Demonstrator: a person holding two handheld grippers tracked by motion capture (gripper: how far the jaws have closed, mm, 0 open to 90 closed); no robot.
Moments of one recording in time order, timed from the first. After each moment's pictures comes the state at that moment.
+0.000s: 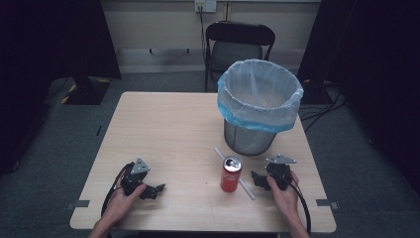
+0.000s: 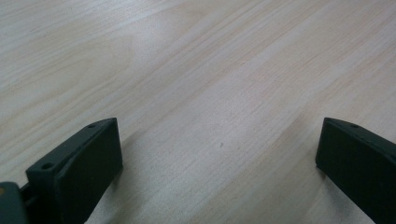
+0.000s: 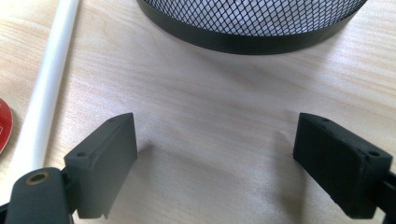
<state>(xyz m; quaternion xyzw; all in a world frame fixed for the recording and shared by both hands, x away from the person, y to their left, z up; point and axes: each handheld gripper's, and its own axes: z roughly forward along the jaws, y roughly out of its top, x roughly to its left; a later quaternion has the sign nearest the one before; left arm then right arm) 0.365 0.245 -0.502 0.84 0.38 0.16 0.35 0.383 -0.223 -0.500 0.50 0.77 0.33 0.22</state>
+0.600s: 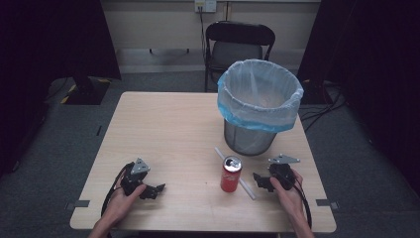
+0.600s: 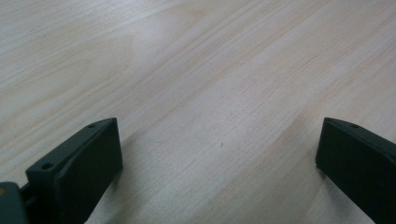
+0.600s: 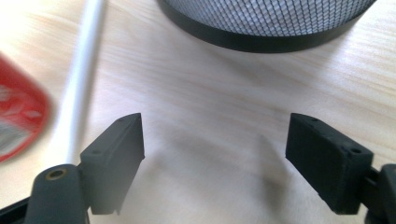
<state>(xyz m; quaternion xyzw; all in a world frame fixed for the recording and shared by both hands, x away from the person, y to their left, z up) 0.365 0.245 -0.502 0.84 0.38 0.16 0.35 0.374 -0.229 -0.484 0.48 0.78 0.34 0.20</state>
